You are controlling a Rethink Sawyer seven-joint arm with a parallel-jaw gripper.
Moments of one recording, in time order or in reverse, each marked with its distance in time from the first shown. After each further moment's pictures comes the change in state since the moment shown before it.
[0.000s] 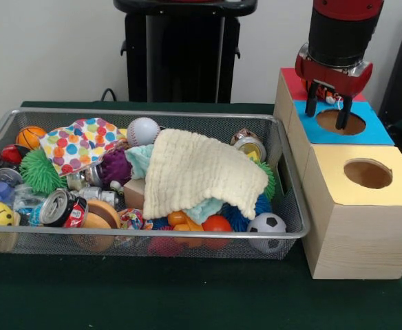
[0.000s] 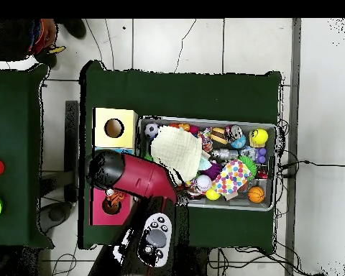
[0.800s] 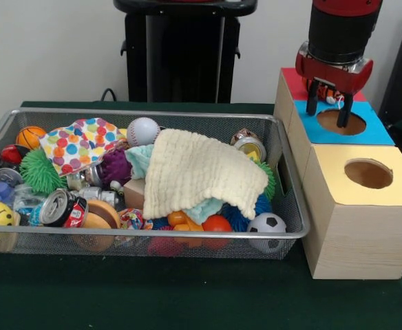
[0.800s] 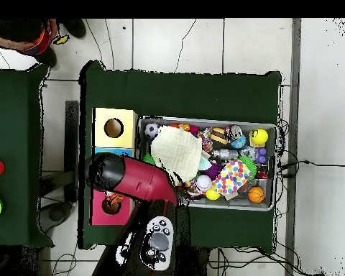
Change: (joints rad) arm -0.012 -0.023 0.020 0.029 -0.001 -0.026 0.000
